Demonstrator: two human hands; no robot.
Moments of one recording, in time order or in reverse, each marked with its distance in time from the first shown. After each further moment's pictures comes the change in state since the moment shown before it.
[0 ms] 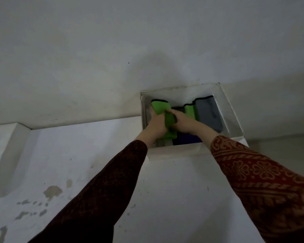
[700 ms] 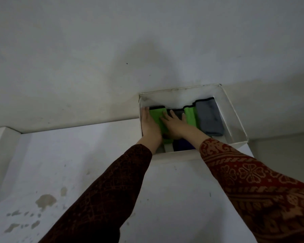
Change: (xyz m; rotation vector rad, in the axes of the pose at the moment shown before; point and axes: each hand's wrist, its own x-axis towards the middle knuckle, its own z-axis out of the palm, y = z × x) left_hand 0.003 -0.001 -0.001 1.350 -0.017 -0.235; right_hand 0.031 0.004 0.021 -0.682 -0.166 0.093
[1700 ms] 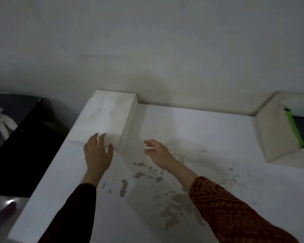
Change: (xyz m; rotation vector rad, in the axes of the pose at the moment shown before) left_hand -0.244 -0.315 0.476 -1.039 0.376 -0.720; right_hand -0.023 -0.489 0.095 0.948 -0.045 -0.229
